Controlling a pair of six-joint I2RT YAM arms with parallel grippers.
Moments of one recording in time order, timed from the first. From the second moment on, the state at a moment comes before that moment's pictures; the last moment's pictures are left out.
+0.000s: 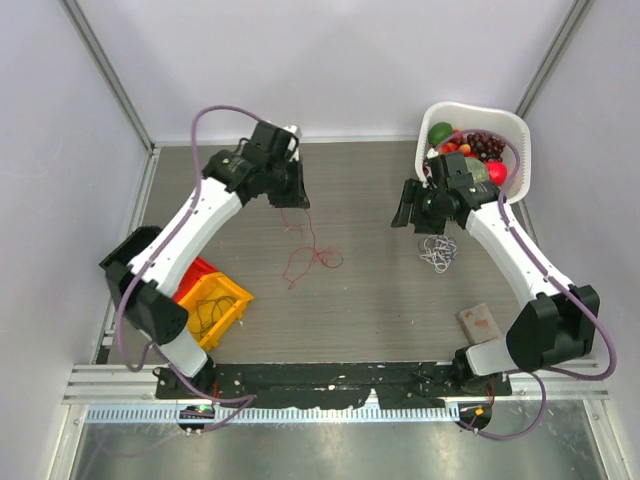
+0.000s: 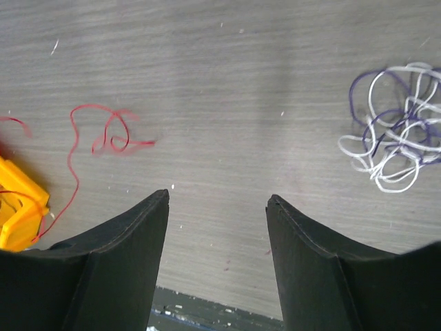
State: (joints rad) left arm -0.57 1.62 1.81 -0.98 0.09 -0.53; right arm 0.25 1.40 1.25 -0.80 -0.16 0.44
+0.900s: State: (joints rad) left arm -0.60 2.12 1.78 -0.95 0.05 -0.42; right arm 0.24 1.64 1.34 -0.85 -0.13 0.41
